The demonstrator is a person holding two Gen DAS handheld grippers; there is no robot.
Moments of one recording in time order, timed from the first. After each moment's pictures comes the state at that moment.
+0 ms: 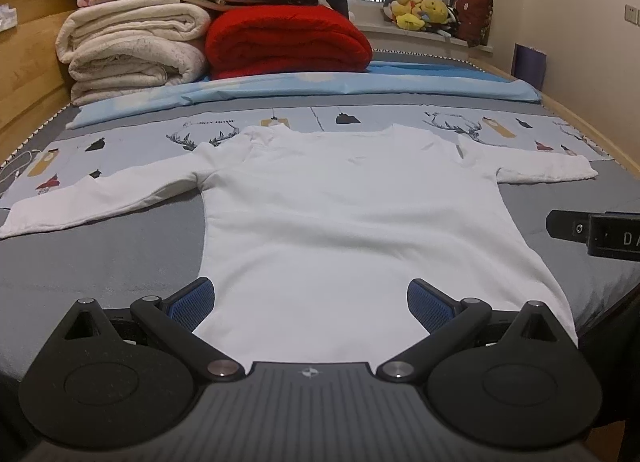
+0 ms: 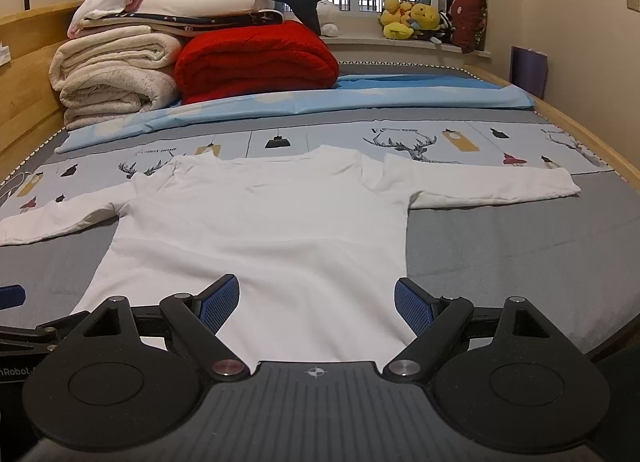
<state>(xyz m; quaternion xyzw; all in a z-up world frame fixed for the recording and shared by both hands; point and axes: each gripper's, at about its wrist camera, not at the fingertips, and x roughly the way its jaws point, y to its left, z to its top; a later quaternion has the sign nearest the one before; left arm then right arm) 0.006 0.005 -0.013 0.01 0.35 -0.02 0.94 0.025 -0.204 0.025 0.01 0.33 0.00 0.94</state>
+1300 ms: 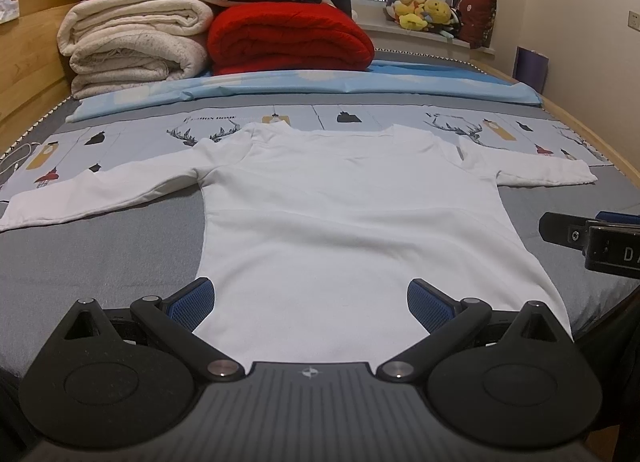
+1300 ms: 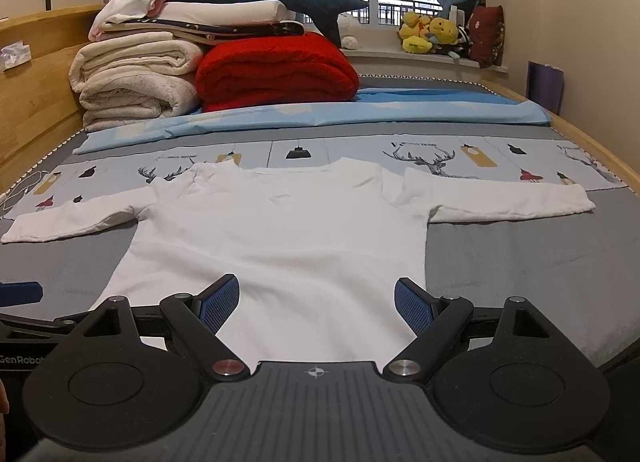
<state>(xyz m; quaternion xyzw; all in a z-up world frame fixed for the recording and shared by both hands) 0.006 0.009 -0.011 0.00 0.35 -0.02 0.94 0.021 -0.196 0.031 0.01 0.31 0.03 0.95</state>
